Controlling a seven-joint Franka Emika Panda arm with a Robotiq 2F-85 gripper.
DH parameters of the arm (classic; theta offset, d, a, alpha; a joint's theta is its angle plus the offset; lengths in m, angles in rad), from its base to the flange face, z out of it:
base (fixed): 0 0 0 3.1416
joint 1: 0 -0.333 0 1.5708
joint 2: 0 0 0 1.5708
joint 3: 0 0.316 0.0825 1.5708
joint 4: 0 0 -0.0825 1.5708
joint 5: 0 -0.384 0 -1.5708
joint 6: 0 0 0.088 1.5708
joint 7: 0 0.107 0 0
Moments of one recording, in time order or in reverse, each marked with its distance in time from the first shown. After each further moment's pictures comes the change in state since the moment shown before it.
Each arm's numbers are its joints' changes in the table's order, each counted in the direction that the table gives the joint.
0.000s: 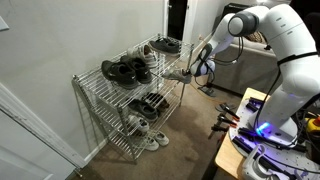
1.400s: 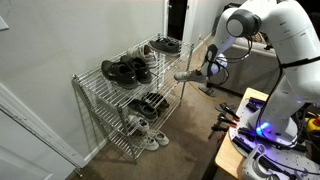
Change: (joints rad) arm -0.392 -0.120 -0.443 -0.288 0.007 -0.094 0.000
